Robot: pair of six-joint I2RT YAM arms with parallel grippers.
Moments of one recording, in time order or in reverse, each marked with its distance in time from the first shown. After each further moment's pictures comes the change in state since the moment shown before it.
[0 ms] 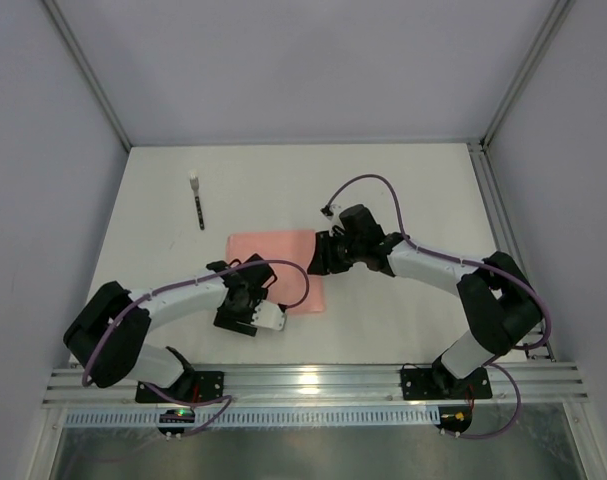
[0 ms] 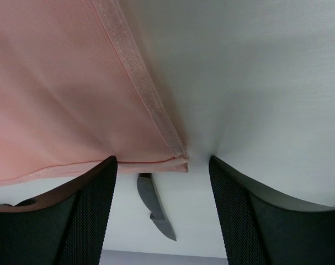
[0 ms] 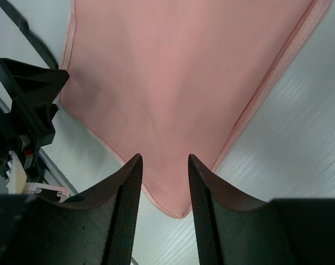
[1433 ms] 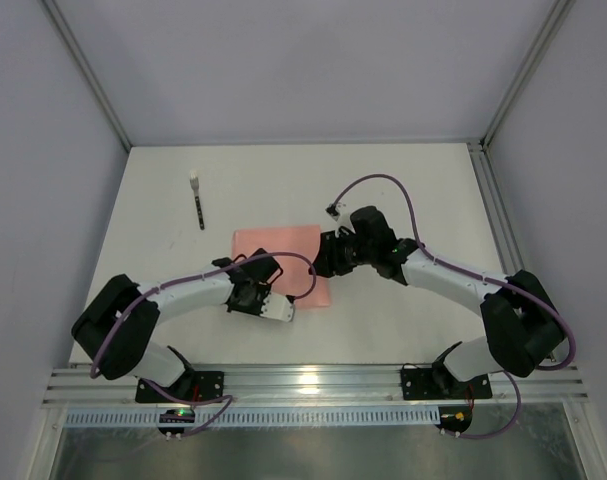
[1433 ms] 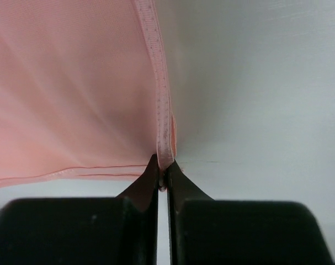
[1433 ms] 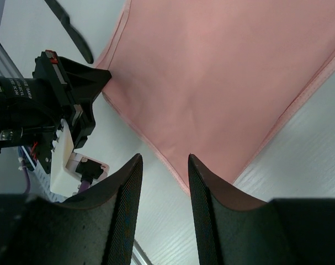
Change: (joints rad) left arm -0.006 0.063 0.034 0.106 0.002 -0.011; right arm 0.000 -0.144 -0.065 0.028 -0.054 -0.037
